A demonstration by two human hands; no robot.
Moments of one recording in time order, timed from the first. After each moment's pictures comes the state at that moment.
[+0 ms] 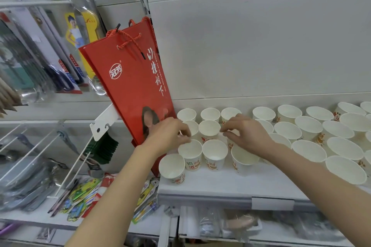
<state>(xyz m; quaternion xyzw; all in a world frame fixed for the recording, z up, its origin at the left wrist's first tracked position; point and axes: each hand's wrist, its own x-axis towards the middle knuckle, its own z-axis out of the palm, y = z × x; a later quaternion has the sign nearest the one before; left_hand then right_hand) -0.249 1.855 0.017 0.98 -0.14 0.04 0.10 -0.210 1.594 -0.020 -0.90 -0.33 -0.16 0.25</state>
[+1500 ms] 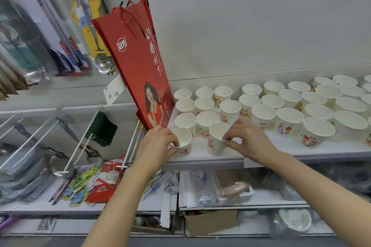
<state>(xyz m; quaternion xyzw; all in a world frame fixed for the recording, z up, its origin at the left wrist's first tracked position) -0.357 1.875 -0.034 0.98 -0.15 0.13 0.08 -0.322 1.584 -0.042 -0.89 -0.34 -0.17 0.24</state>
